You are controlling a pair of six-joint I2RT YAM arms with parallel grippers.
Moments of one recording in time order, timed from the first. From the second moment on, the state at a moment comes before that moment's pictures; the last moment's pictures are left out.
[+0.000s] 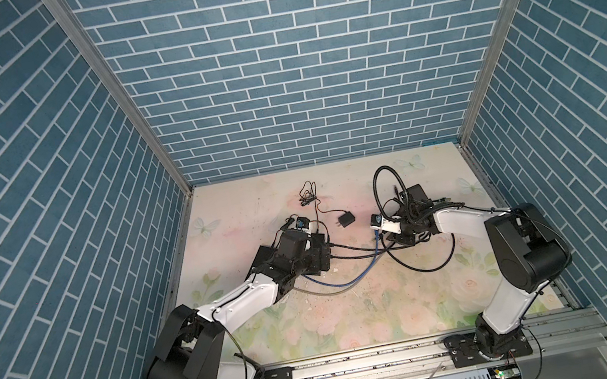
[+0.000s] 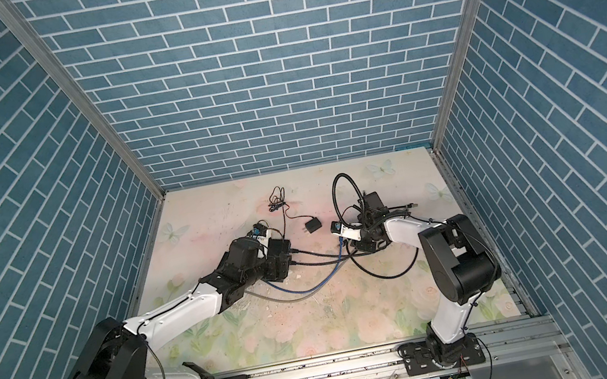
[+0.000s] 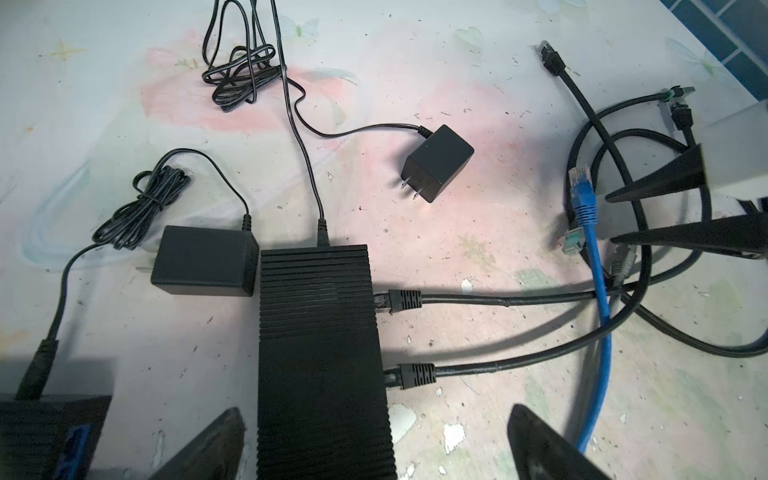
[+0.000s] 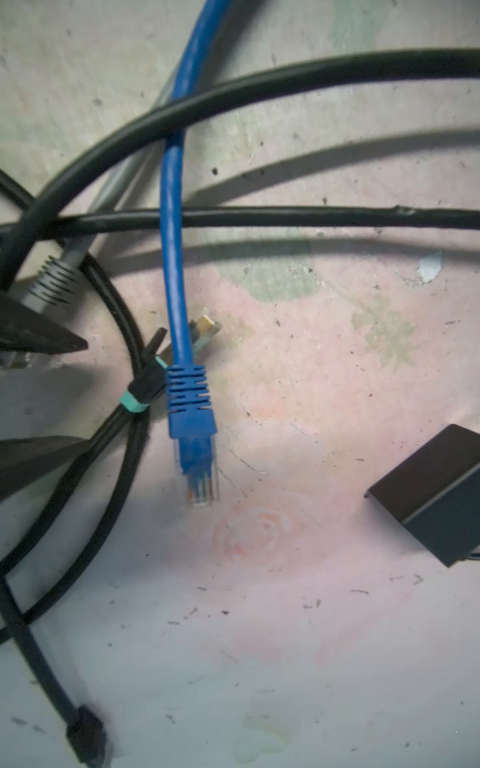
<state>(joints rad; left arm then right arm) -0.61 1.40 0.68 0.01 -0.02 -0.27 0.36 1.72 0.94 -0.28 -0.31 -0.97</state>
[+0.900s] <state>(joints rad) -0.61 1.40 0.65 0.05 0.01 -0.25 0.35 1.88 1.12 -0.40 -0.40 -1.14</state>
